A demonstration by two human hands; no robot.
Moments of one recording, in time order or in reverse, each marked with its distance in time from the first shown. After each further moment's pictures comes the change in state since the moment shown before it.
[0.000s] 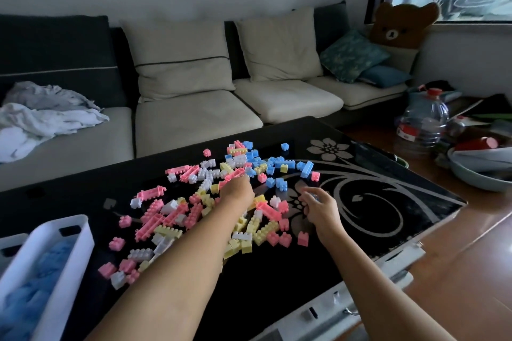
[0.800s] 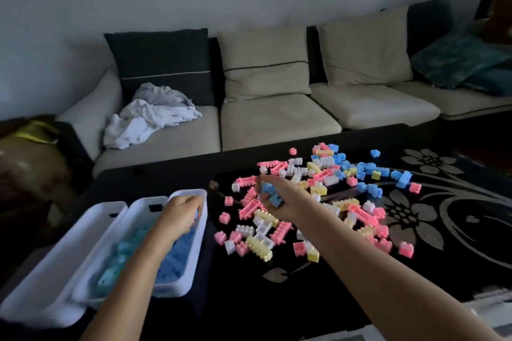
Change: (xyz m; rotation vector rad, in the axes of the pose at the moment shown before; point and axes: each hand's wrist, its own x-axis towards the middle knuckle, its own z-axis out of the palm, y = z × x) left_hand -0.180 -0.238 -0.110 -0.769 0.249 -0.413; right_hand -0.112 -0.073 0.211 0.369 -0.820 0.558
